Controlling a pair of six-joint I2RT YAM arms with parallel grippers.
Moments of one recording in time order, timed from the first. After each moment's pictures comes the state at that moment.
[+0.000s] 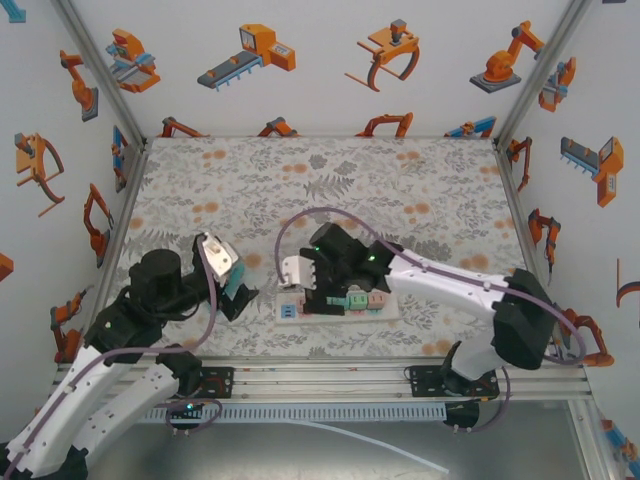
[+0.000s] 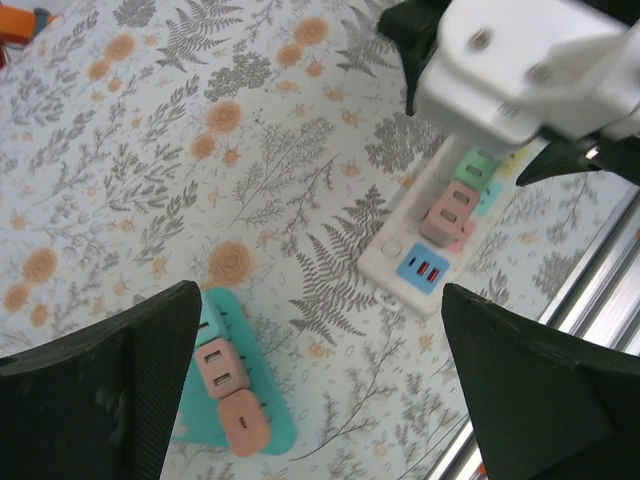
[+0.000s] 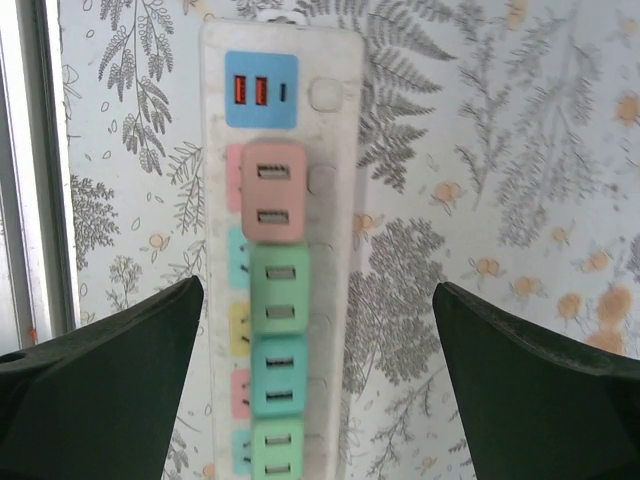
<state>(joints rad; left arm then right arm) -0.66 0.53 0.76 -0.62 0.17 0.22 0.98 1.46 1.07 -0.54 -0.28 -0.65</state>
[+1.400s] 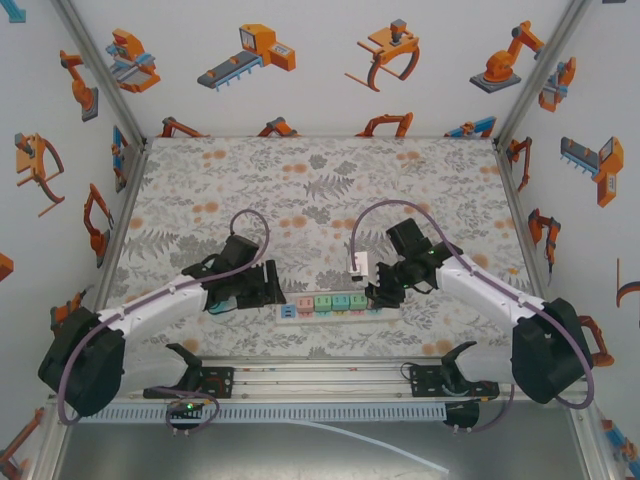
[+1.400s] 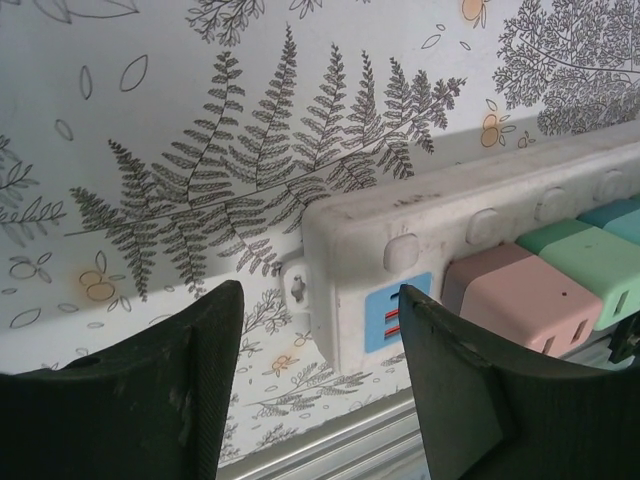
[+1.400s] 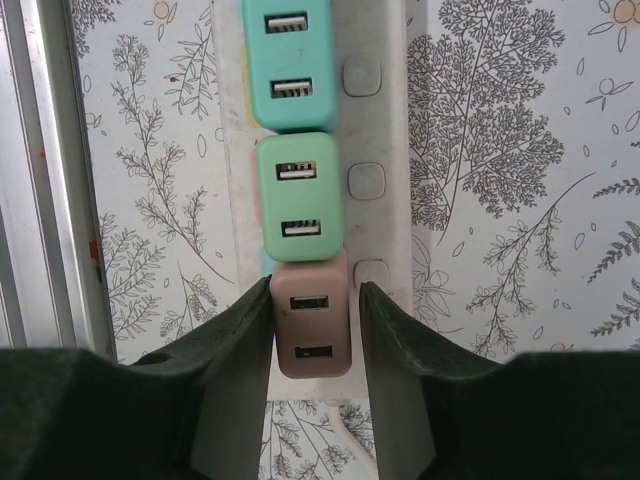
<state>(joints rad) -0.66 1.22 0.57 -0.35 0.14 -0.67 0.54 1.27 0.76 -0.67 -0.61 -0.91</state>
